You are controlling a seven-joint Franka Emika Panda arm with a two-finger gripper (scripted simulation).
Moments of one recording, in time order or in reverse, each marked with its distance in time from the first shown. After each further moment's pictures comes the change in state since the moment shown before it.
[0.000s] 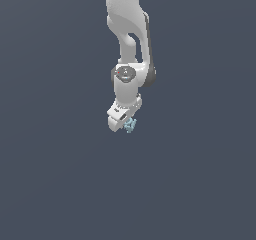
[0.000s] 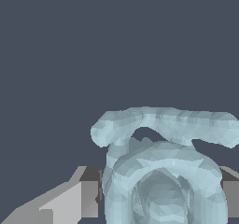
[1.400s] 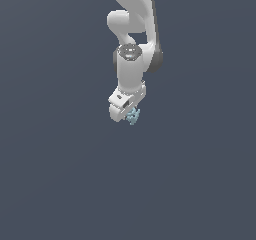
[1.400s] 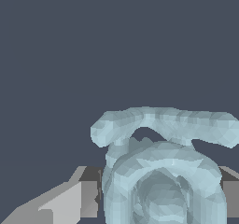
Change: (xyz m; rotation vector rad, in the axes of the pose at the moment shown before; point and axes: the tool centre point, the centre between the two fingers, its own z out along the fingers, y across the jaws) arm 0.009 -0.011 -0.072 -0.001 -0.001 -0.001
